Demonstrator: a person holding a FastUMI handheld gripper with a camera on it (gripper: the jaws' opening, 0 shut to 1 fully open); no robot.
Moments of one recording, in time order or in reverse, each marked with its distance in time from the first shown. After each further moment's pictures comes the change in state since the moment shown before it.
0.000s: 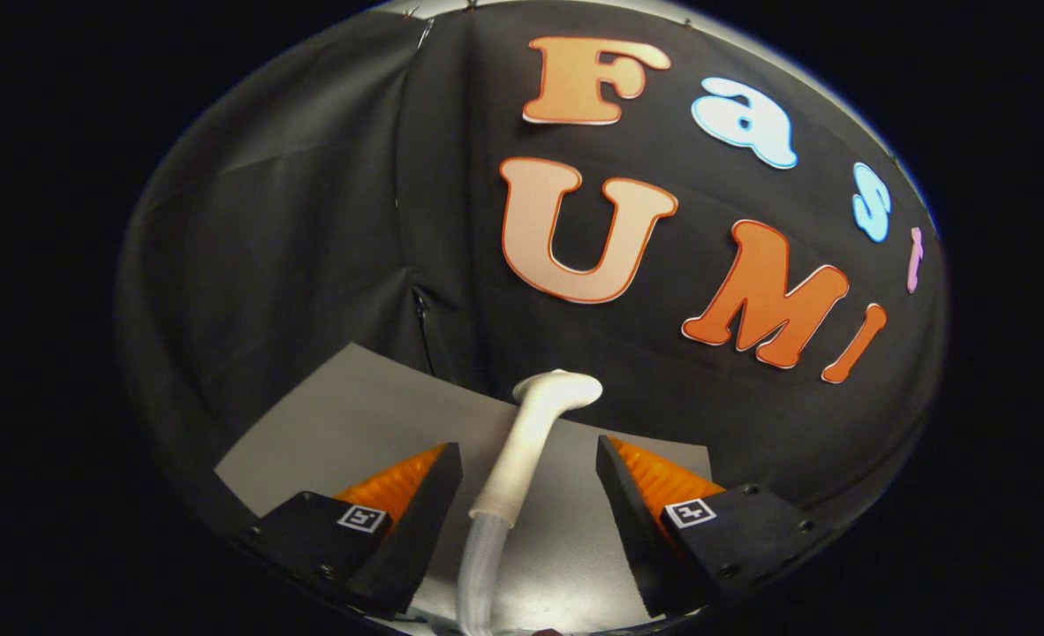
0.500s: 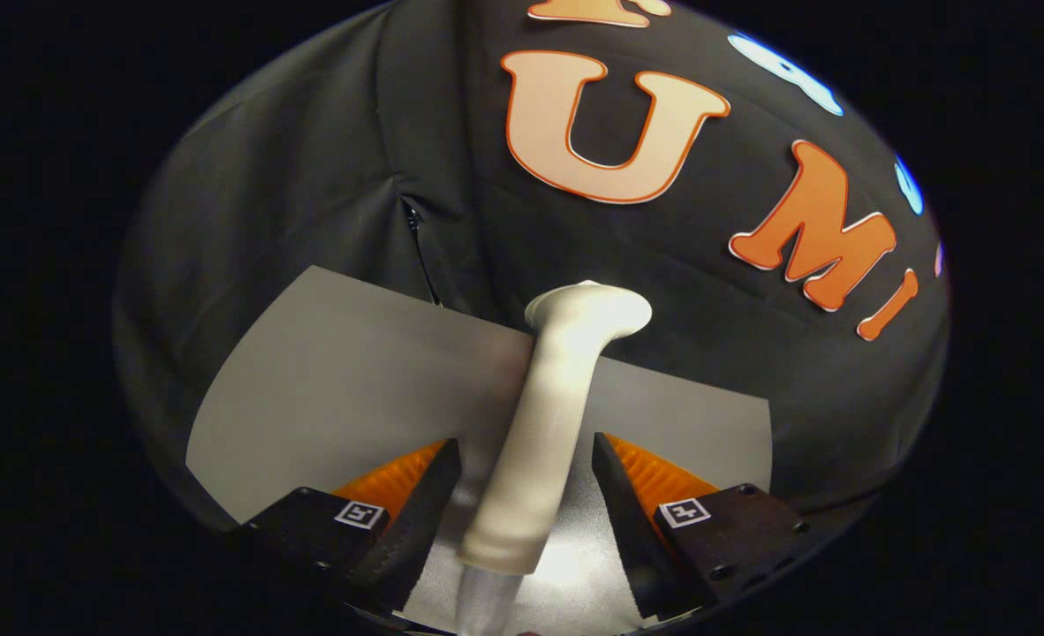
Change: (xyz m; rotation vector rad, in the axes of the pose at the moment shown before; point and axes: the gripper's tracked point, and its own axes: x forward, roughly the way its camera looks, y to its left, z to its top) arm 0.084 0.013 -0.067 0.072 0.290 0.037
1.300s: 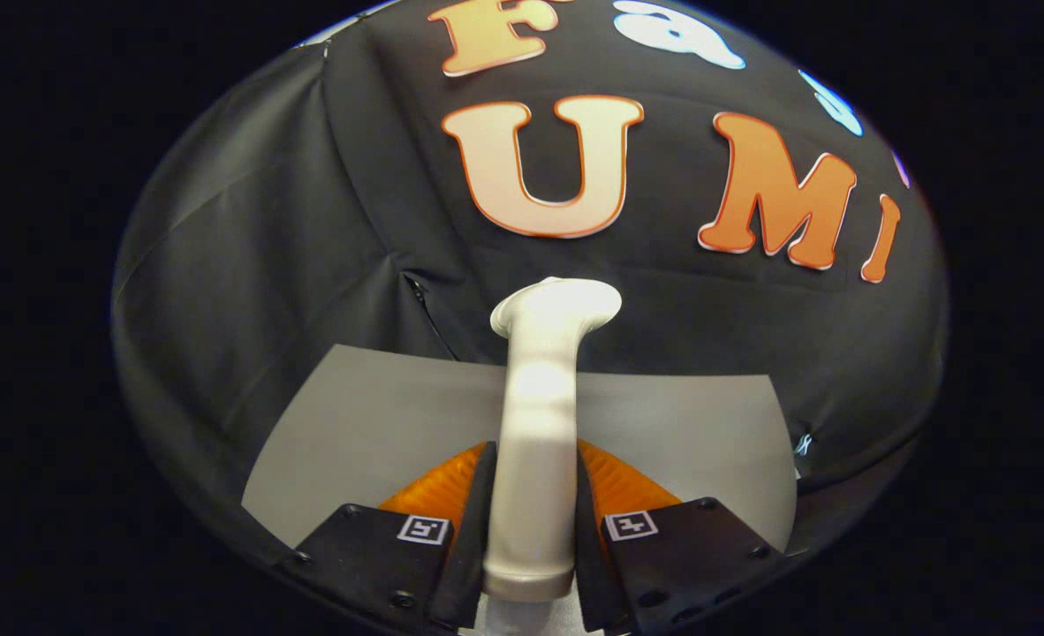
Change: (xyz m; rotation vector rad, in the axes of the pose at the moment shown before) arm -0.064 -0.015 0.021 0.185 -0.250 0.124
